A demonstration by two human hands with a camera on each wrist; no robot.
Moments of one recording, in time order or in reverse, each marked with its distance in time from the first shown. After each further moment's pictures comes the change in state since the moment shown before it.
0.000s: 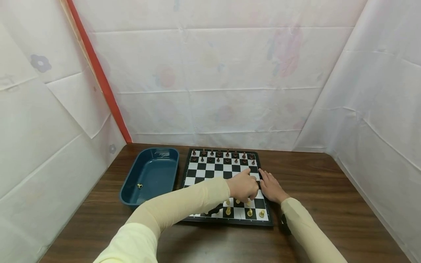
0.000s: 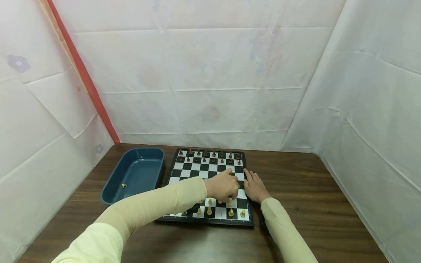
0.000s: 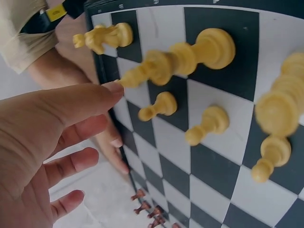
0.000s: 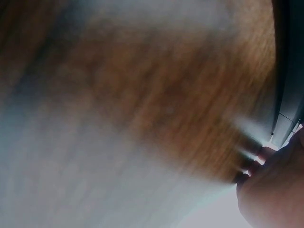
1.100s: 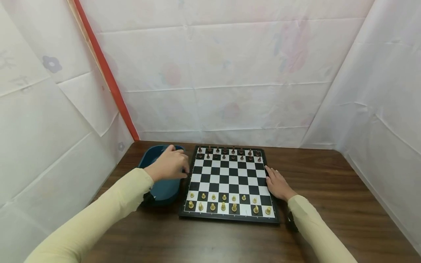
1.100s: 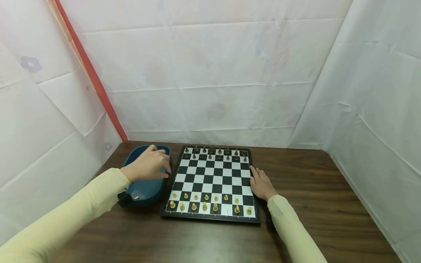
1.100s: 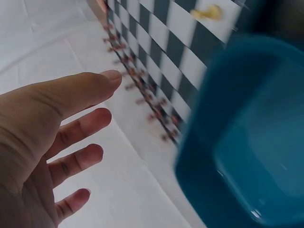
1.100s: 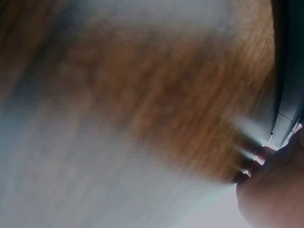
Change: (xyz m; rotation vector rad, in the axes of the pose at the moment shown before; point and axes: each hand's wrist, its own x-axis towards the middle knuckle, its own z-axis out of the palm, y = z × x) left_hand -0.212 -0.082 0.004 -0.112 0.105 -0.486; right_hand 0.001 -0.004 -0.002 0.009 0.000 0.021
